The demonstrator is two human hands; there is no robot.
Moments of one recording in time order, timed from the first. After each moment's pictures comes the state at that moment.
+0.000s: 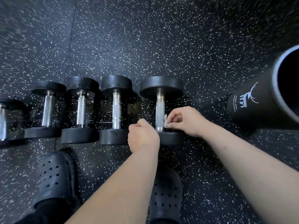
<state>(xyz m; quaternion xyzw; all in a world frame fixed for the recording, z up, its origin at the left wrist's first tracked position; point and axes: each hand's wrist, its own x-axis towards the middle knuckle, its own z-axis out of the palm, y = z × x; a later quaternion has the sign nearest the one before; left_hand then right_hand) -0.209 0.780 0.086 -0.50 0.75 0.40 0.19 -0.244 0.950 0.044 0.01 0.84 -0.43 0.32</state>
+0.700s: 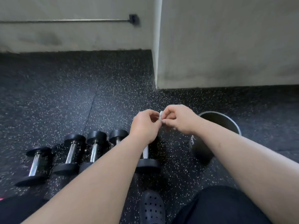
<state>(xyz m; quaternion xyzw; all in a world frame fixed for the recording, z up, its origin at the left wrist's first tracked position) -0.197 0.799 0.369 0.00 0.88 0.47 0.06 -0.201 0.977 0.381 -0.06 0.90 -0.41 0.11</state>
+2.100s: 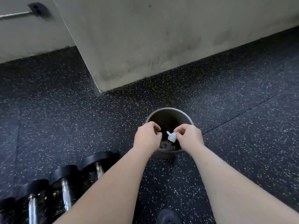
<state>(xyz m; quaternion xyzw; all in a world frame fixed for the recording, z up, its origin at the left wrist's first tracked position) -0.261 1.037 0.274 0.18 0.91 0.32 0.20 -0.173 1.191 0.248 0.42 0.83 -0.37 -0.01</state>
